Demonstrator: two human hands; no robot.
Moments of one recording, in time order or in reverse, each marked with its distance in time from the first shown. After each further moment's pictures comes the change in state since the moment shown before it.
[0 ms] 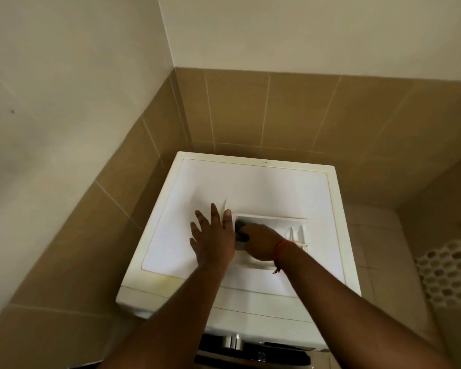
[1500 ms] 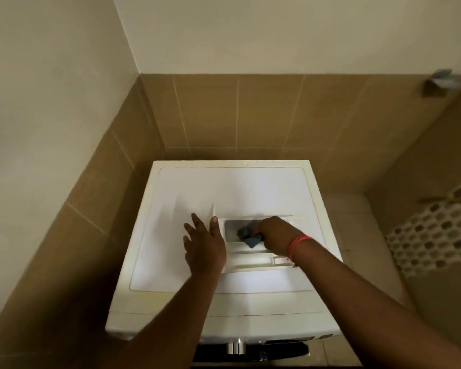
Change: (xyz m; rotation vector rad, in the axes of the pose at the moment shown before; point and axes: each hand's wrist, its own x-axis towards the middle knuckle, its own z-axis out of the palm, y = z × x) left_hand 0.013 -0.011 0.010 -0.170 -0.041 0.018; right_hand -0.025 0.032 -0.021 -0.027 0.110 0.038
